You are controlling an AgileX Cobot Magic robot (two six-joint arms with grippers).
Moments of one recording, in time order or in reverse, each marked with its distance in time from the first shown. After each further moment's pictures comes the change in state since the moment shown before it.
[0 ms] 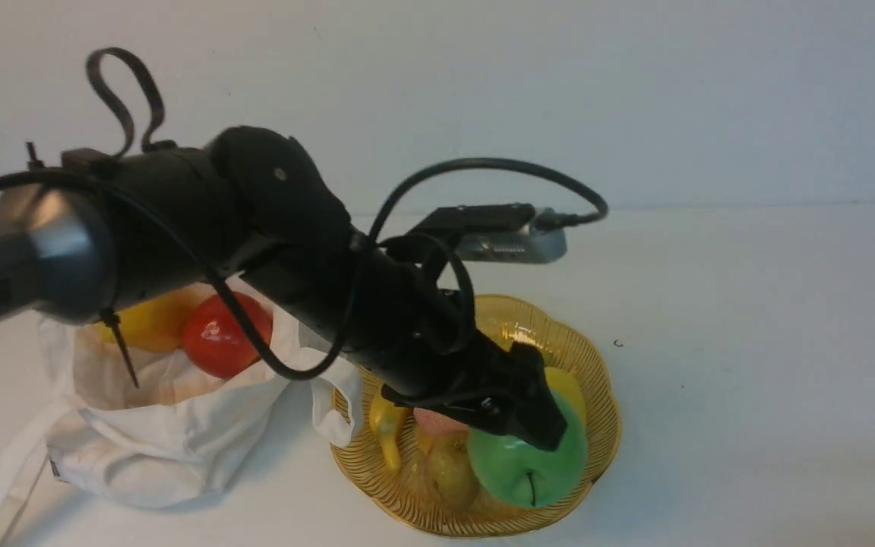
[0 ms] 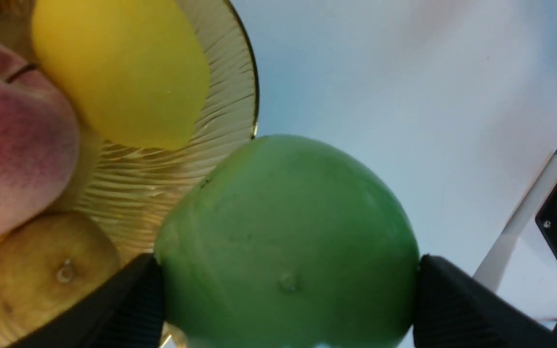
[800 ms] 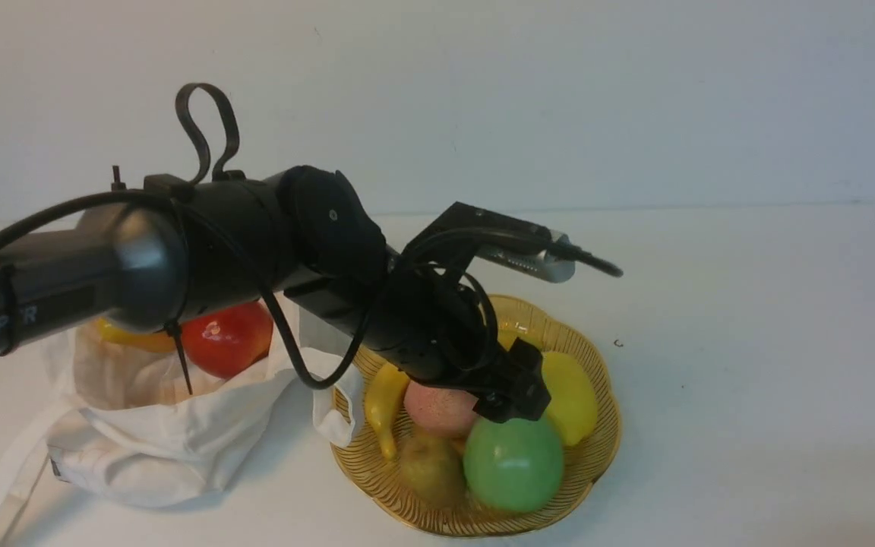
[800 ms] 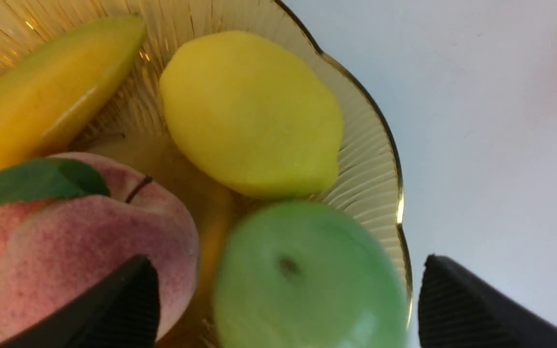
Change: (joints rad) right arm 0.000 0.000 0.000 0.000 0.000 0.001; left arm -0.013 0.071 -0.004 0.126 -0.232 0.082
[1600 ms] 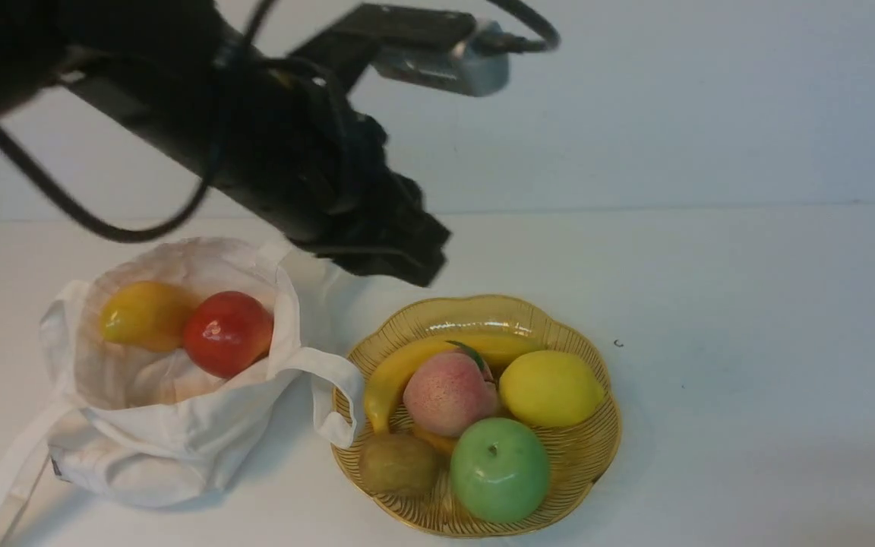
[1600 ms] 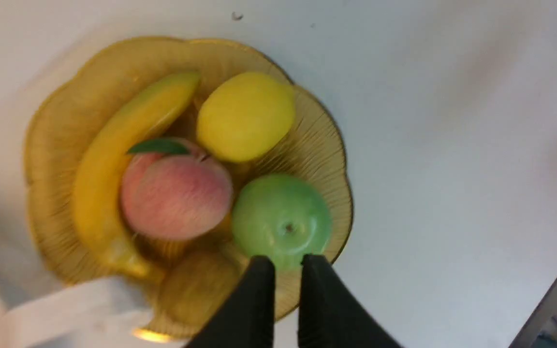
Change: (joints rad) right arm 0.000 0.000 0.000 0.000 0.000 0.000; left arm 0.117 -0.311 -0.243 0.244 0.487 -0.185
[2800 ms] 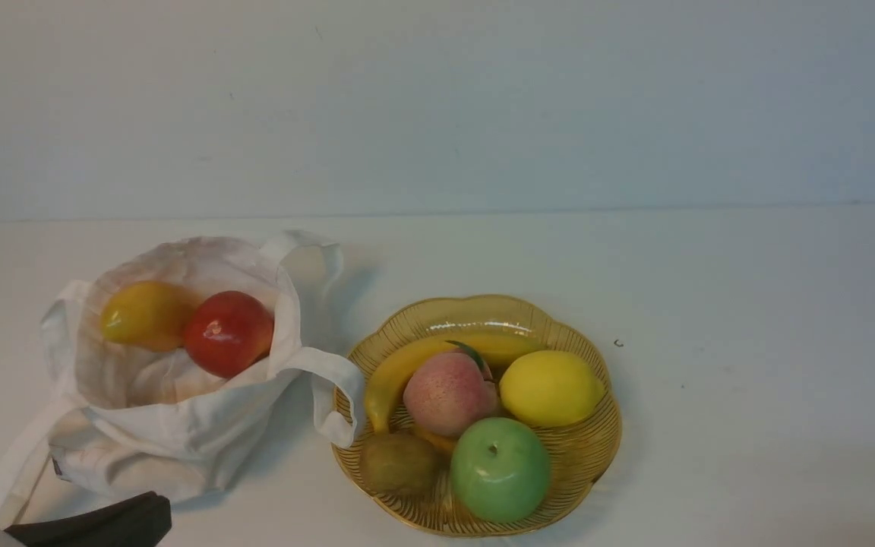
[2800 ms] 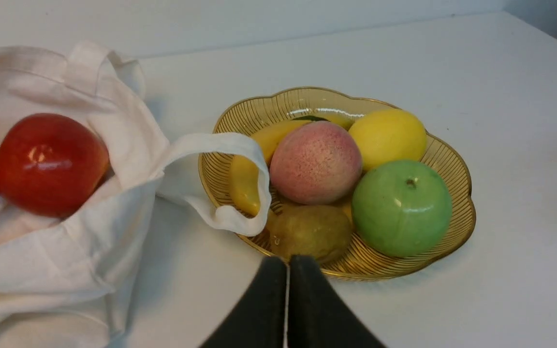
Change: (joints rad) right arm 0.000 0.000 0.000 0.000 0.000 0.006; left arm 0.014 -1.123 1.268 -0.016 -0.856 -0.099
